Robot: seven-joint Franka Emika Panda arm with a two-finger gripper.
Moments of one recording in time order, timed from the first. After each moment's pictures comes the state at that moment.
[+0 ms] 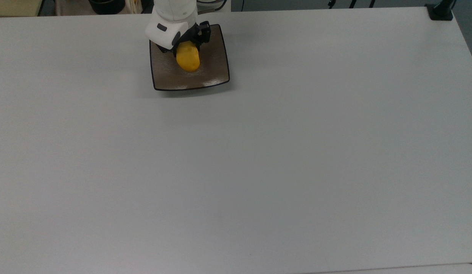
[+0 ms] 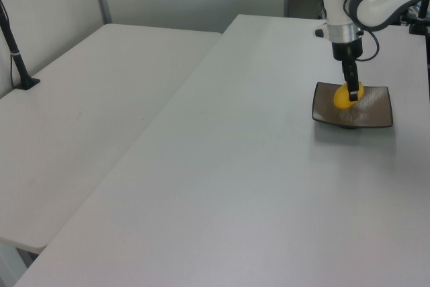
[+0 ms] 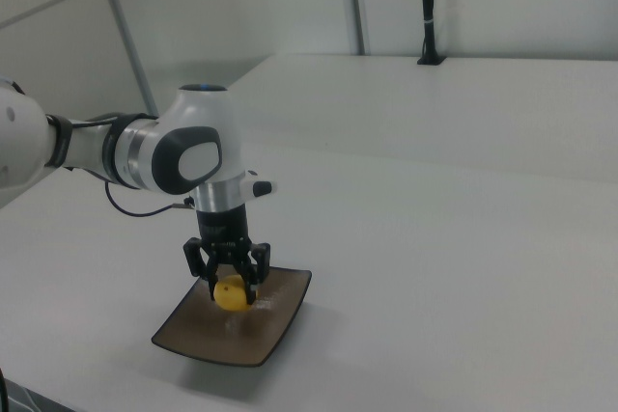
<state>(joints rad) 0.09 -0.01 -0.07 -2.19 -0.05 1.97 -0.31</state>
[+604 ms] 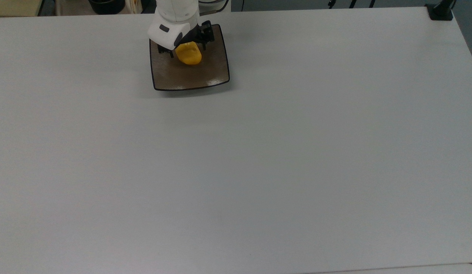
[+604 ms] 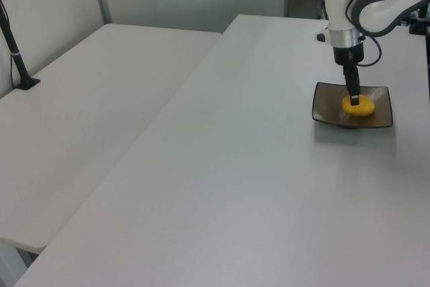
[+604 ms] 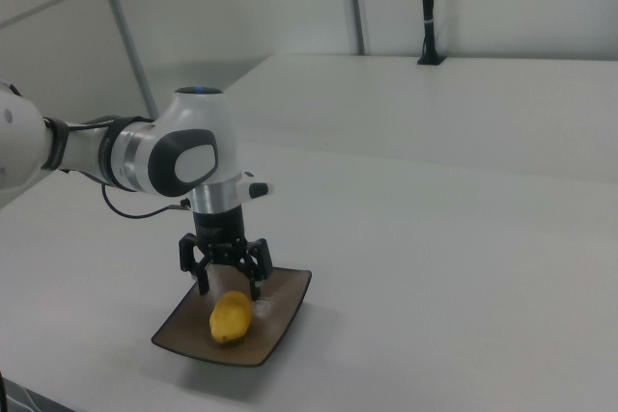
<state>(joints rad) 0.09 -0.02 -0.06 -2.22 -0.05 2.00 -0.29</state>
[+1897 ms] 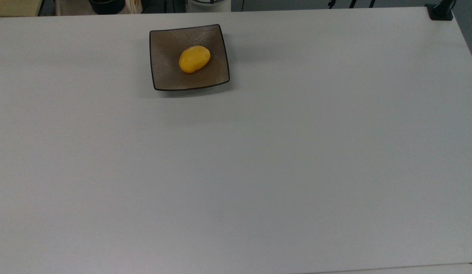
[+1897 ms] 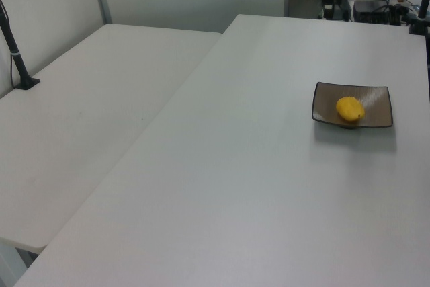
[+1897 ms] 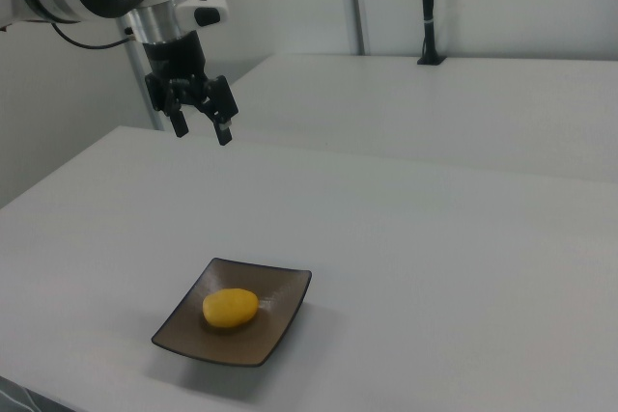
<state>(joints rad) 0.09 -0.05 0.01 -1.64 -0.03 1.61 0.07</state>
